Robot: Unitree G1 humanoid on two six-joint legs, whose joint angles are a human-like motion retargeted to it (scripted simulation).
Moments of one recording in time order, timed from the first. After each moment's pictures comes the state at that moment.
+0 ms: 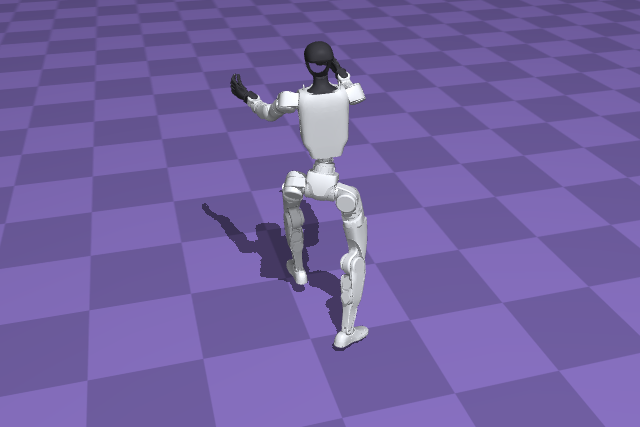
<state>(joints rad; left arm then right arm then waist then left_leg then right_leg) -0.89 0.44 0.30 1.04 -0.09 -0.42 0.37 -1.13 -0.28 0.09 1.12 0.32 -0.53 0.30 0.30 -0.23 -0.23 -0.83 0.22 0.51 0.56 0.02 0.12 -0.14 -0.34 -0.52 0.36 -0.23 0.16</state>
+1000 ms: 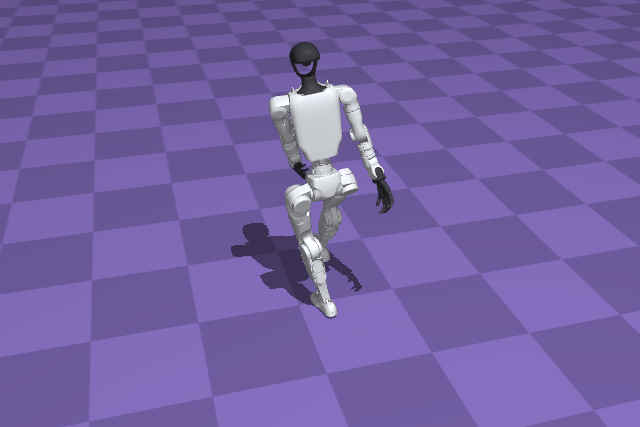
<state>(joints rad) -0.52 -0.15 -0.12 1.58 -0.44 -0.26 -0.08 0.06 -0.19 -0.21 1.70 -0.61 0.33 0.12 -0.19 -0.05 -0.01 -0.27 -0.15 0.11 0.25 -0.06 0.19 -0.70 -0.01 -0.05 0.06 0.33 -0.07</state>
